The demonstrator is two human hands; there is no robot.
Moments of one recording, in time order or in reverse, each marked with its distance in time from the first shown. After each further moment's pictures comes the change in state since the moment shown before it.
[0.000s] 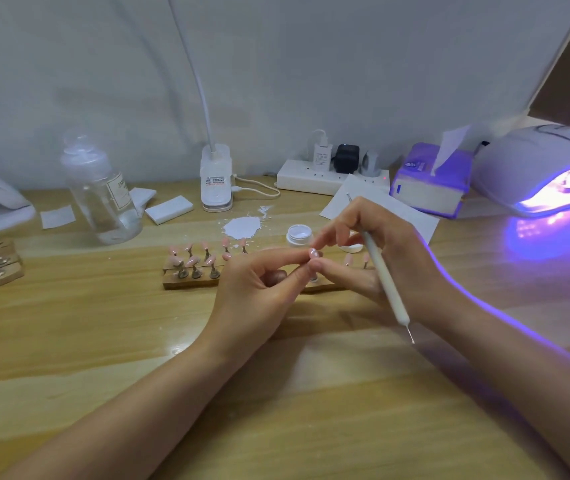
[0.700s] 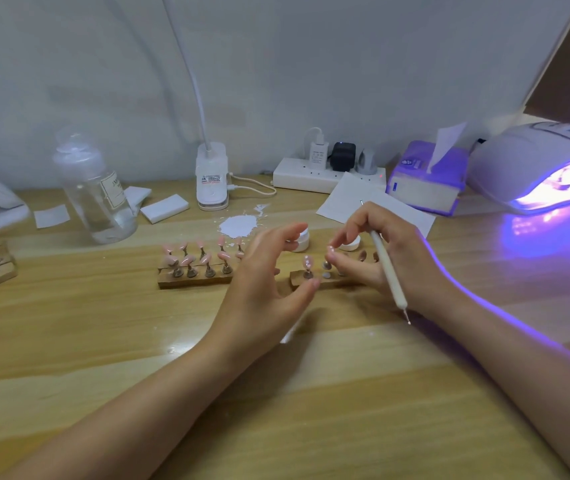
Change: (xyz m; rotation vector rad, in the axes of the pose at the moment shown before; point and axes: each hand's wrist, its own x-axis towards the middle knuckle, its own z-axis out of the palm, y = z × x) left_hand 0.001 -0.010 0.003 0.302 -0.111 0.090; right_hand -0.008 0.028 -0.006 -0.028 0.033 0.174
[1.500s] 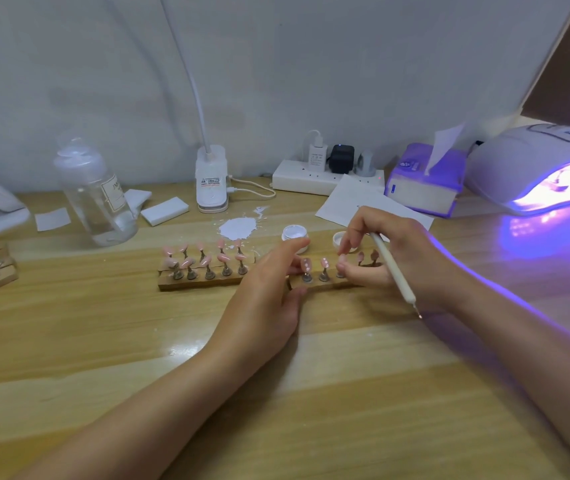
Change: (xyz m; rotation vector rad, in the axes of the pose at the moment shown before) left_hand -0.002 -0.009 0.006 0.130 -0.073 -0.001; right_hand 0.003 0.002 -0.018 -0.089 -0.160 0.006
